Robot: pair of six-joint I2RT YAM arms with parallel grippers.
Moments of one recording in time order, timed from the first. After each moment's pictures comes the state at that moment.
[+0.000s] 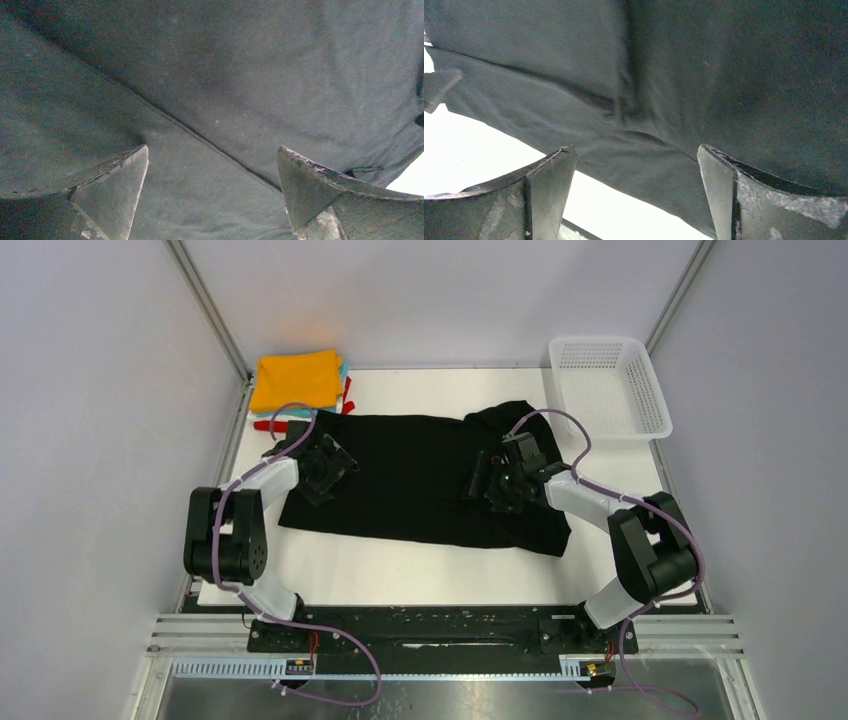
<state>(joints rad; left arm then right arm) -0.04 1.60 0.94 -0.36 0.11 -0.86 0.44 1.56 0.89 -0.22 -0.22 0.73</state>
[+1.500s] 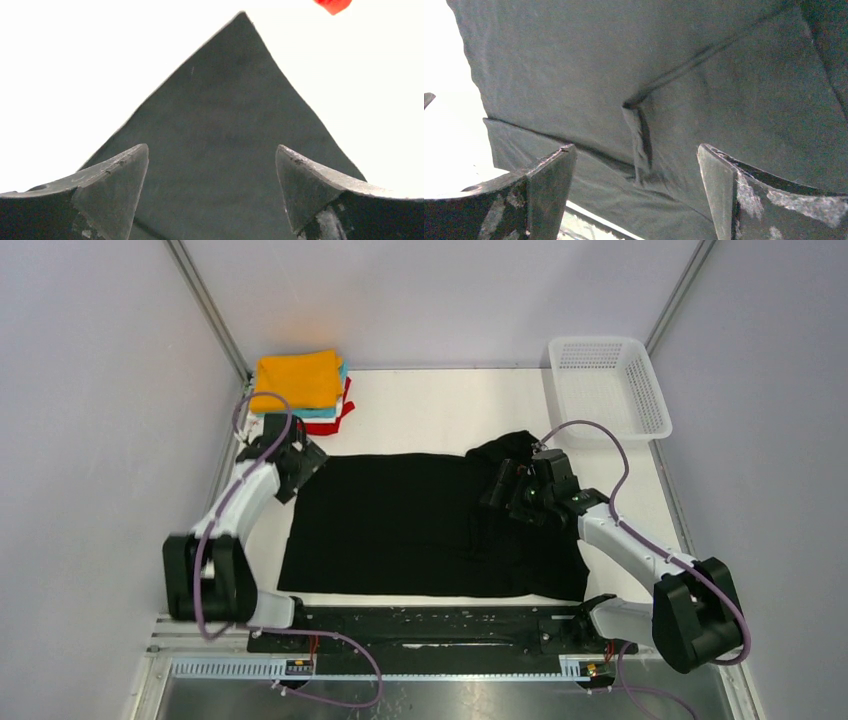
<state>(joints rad) -0.02 1.40 1.01 -0.61 -0.20 -0.84 0.40 1.22 0.67 -0.26 -0.18 0.75</state>
